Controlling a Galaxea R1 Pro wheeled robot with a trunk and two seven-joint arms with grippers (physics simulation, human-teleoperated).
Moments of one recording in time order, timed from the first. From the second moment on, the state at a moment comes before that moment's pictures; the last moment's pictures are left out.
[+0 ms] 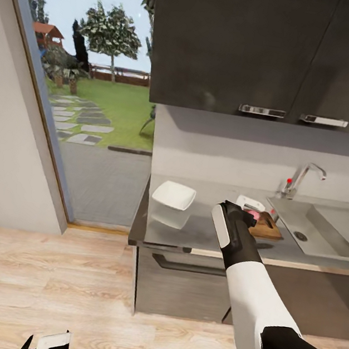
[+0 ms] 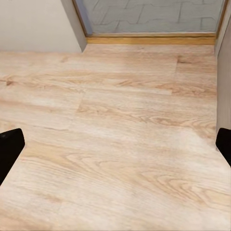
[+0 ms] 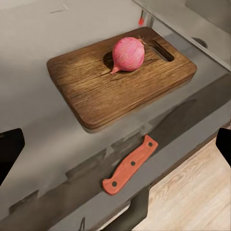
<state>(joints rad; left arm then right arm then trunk) -0.43 -0.01 -0.31 0.07 0.31 -0.80 0.35 -1.00 0.17 0.01 -0.90 -0.26 0.60 -0.86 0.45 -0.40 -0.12</state>
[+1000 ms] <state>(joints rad) -0.43 -0.01 -0.31 0.07 0.31 -0.80 0.35 -0.99 0.17 0.01 -0.86 -0.26 0.60 -0.86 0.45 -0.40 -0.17</state>
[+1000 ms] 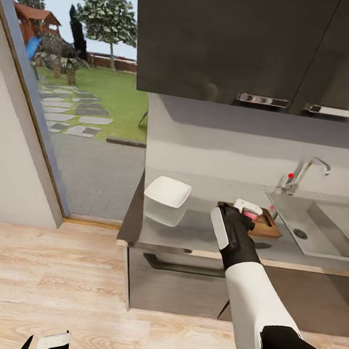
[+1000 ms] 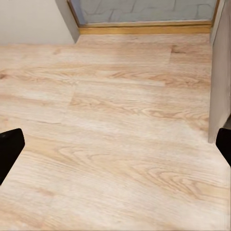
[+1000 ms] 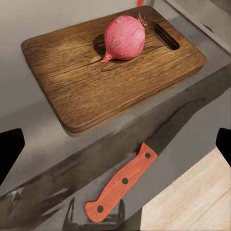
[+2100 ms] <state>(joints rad) -0.43 -0.01 -0.31 0.08 0.31 -0.80 0.35 -0.99 0.17 -0.08 -0.82 -0.27 0.60 -0.83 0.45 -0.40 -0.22</state>
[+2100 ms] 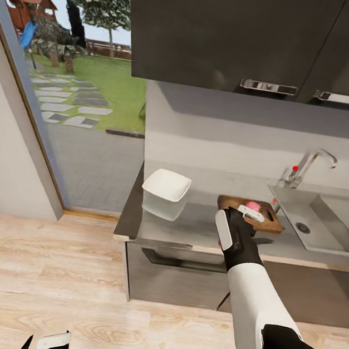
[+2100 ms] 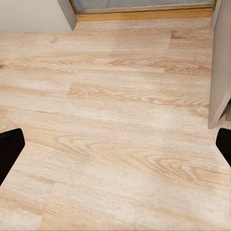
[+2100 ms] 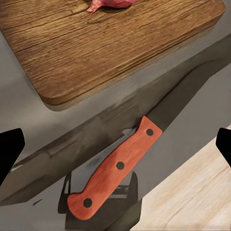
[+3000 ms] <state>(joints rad) -0.43 -0.01 -0.31 0.08 0.32 -0.80 0.35 -0.99 0.17 -0.08 -0.82 -0.27 0.60 -0.83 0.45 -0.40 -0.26</state>
